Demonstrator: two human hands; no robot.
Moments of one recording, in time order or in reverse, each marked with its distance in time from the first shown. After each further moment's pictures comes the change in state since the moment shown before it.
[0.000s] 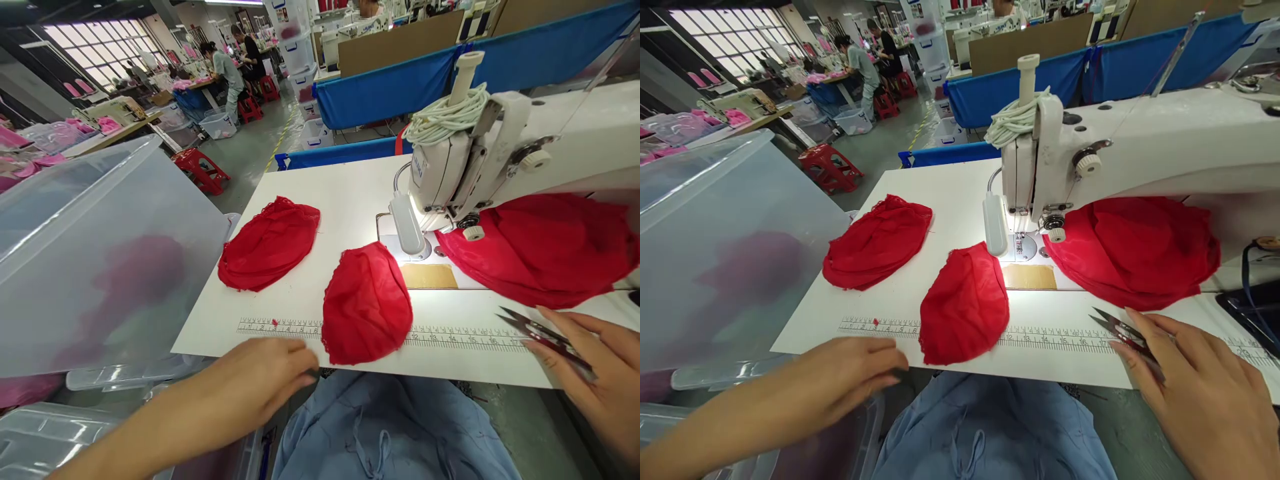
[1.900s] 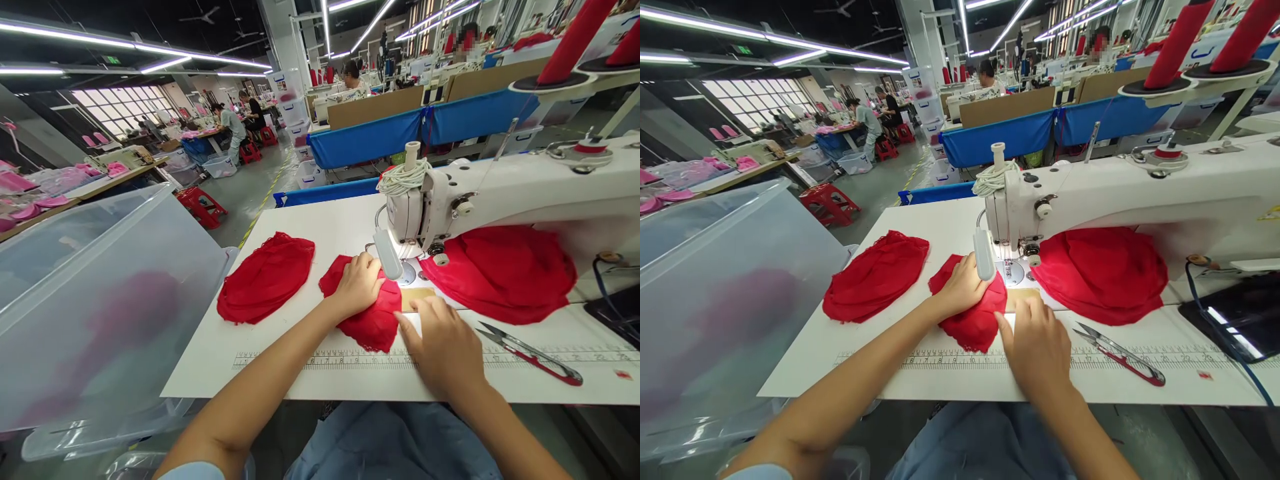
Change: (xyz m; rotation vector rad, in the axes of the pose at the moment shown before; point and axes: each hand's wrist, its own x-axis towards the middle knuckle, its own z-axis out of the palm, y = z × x) left_hand 0.205 0.014 -0.012 0.174 0.546 0.014; right_hand 0.075 -0.157 0.030 -0.008 -0.250 0.213
